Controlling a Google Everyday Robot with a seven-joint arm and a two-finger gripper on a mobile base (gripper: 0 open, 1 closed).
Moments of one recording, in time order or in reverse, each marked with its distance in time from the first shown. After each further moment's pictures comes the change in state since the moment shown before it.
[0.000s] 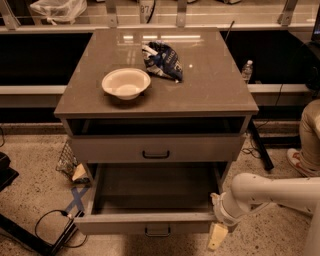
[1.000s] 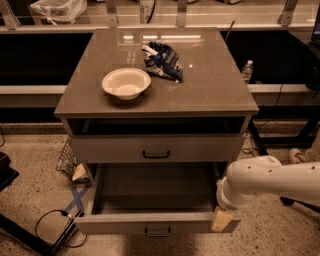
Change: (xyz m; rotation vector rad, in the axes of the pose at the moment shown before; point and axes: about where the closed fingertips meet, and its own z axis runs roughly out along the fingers) arm -0.020 -0.016 -0.086 0.166 0.175 -0.016
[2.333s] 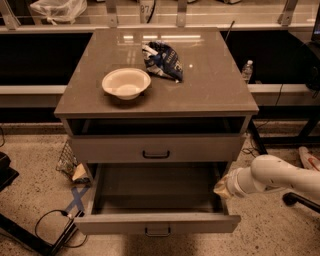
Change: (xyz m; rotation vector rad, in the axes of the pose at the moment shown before) arm 0.013 -0.081 0.040 0.071 -0.296 0.115
